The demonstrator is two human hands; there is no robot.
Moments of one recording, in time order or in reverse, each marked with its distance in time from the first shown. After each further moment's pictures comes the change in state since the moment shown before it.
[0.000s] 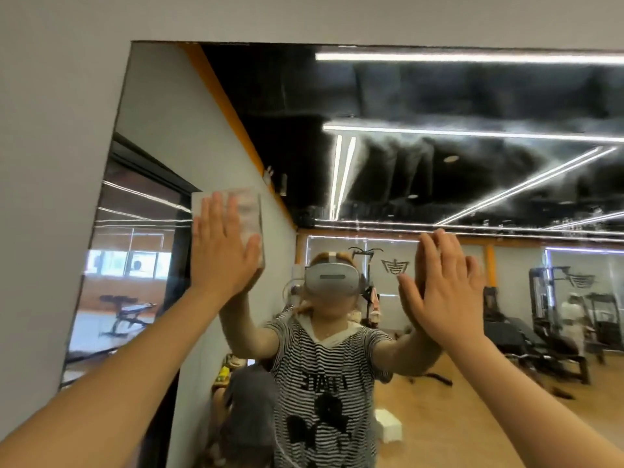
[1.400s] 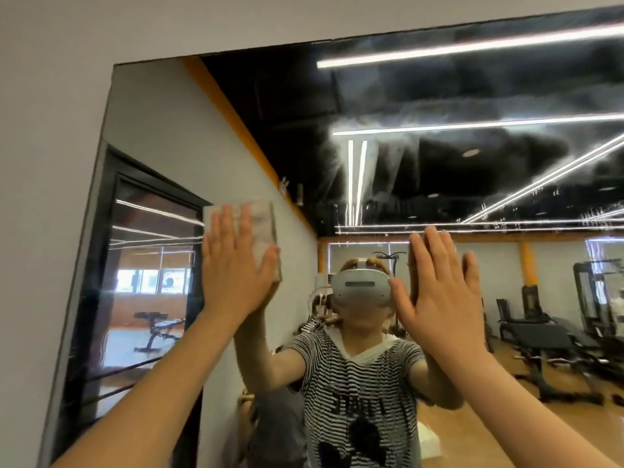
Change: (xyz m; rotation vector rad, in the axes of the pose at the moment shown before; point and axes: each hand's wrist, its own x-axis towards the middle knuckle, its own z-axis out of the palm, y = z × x) left_hand -0.008 0.057 0.009 0.028 -0.006 -0.035; right_hand -0.004 0.009 0.016 0.027 0.118 -0.028
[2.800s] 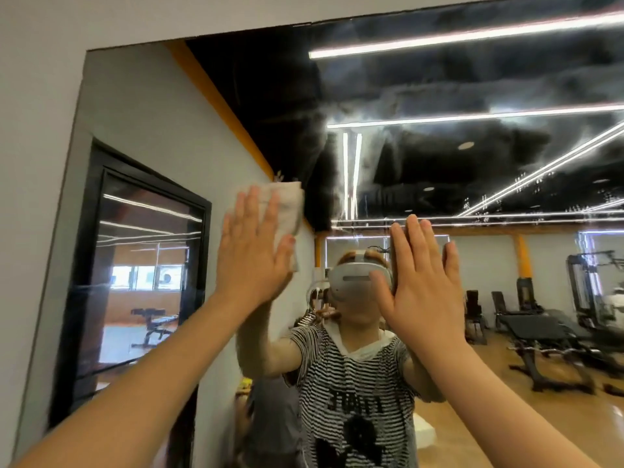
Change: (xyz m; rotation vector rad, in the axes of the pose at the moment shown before) left_hand 0.004 0.043 0.006 0.011 0.005 0.193; right_hand 0.000 0.002 0.002 0.009 -0.005 -0.016
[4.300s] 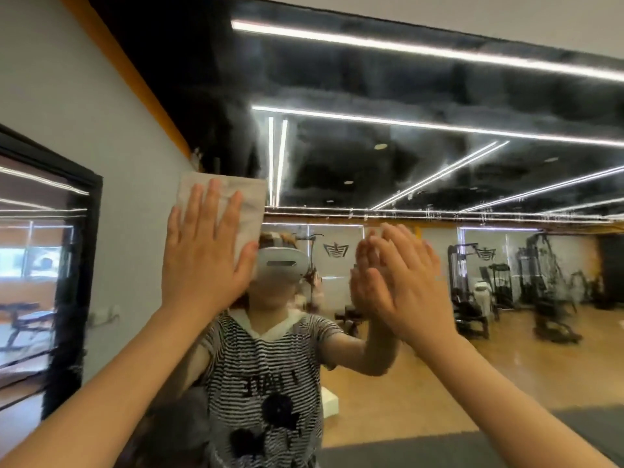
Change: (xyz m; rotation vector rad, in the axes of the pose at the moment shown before) left_hand 0.010 0.095 0.009 -0.046 0.117 0.098; right_hand 0.007 0.120 -0.064 0.014 -0.081 -0.090
